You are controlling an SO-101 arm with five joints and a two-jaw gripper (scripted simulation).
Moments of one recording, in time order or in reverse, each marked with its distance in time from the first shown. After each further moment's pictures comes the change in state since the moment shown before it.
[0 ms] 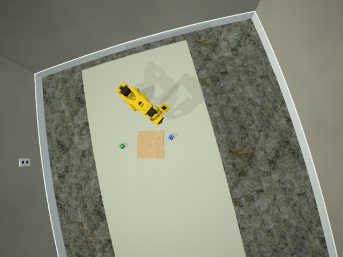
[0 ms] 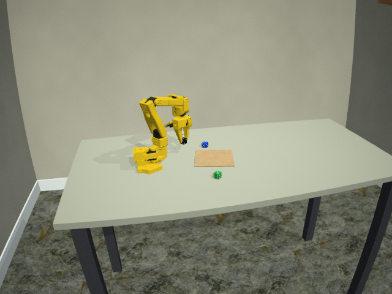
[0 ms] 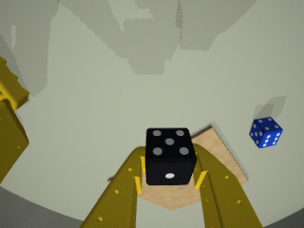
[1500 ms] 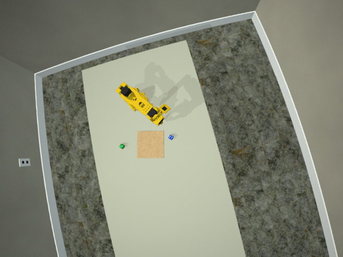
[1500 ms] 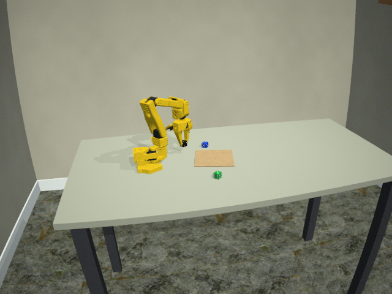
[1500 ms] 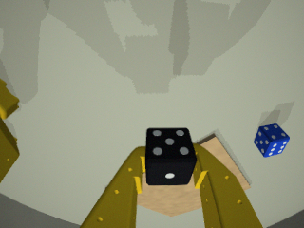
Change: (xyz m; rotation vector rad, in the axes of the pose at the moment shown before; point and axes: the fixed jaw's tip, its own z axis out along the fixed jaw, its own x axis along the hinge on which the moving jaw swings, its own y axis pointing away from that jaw) arm 0.000 -0.001 0.011 0.008 0.000 0.000
